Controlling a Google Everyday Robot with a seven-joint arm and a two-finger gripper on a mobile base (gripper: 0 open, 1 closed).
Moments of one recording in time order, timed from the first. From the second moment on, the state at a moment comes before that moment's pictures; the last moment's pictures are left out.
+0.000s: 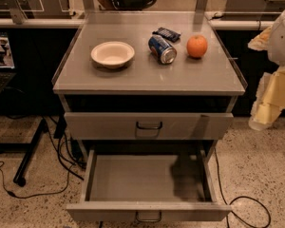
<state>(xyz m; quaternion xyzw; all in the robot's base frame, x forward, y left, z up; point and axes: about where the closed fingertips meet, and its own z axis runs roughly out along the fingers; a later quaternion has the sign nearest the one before) 0.438 -0.217 0.976 -0.60 0.78 -0.03 0.16</state>
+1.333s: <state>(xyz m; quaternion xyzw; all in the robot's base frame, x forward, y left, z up) 0.410 -0.235 0.814 -0.51 0.82 0.06 0.25</state>
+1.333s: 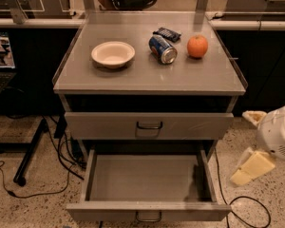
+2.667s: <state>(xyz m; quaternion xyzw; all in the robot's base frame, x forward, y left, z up) 0.414 -0.220 0.698 -0.49 0.83 0.15 0.21</state>
